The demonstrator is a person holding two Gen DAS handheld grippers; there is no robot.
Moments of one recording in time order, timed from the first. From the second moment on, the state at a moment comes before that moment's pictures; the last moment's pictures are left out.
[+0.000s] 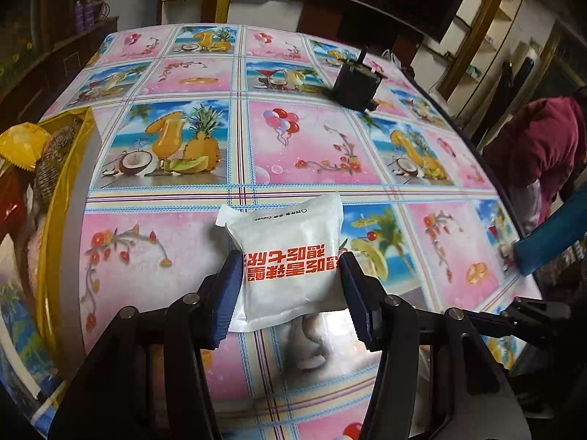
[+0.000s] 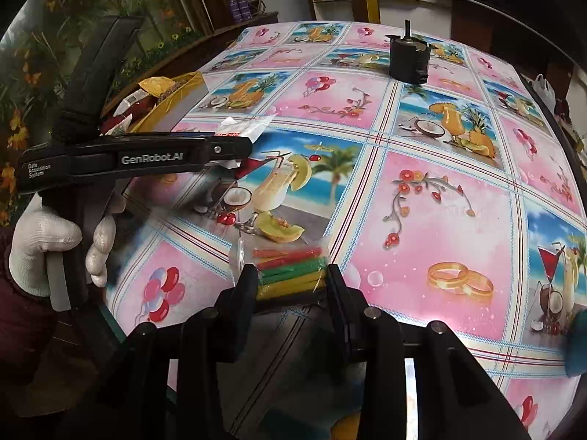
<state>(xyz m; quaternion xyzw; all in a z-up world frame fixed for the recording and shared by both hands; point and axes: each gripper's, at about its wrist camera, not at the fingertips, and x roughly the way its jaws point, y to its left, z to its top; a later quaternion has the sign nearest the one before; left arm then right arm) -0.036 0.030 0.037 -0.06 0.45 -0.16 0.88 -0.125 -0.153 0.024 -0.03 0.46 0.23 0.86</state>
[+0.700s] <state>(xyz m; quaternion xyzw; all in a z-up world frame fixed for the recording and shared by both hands) -0.146 0.227 0.092 -0.22 0.35 0.00 0.91 -0.119 -0.048 0.087 -0.02 0.39 0.34 0.85</state>
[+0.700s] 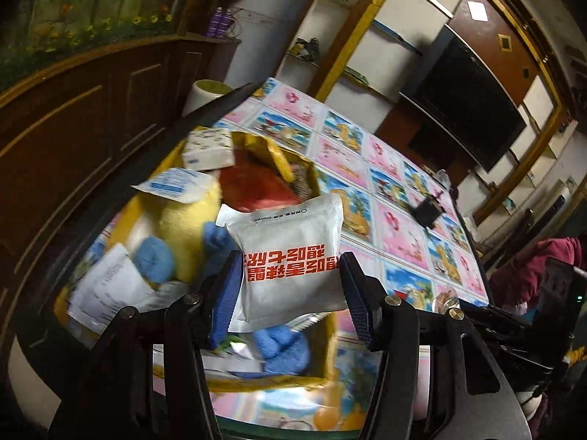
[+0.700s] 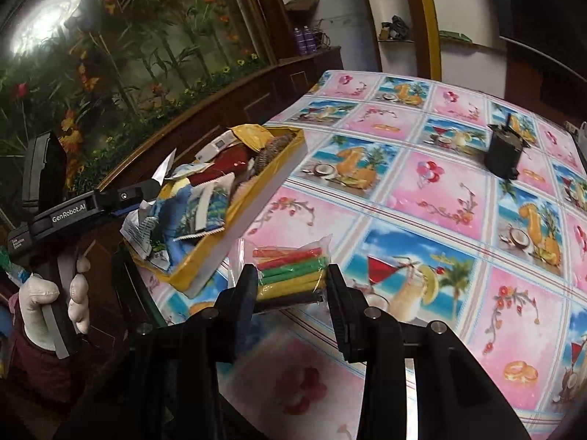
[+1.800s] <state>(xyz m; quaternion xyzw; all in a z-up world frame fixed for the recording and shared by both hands) -0.175 0.276 0.078 -0.23 0.31 0.06 0.92 -0.066 0.118 0.090 -0.01 0.42 0.40 0.82</state>
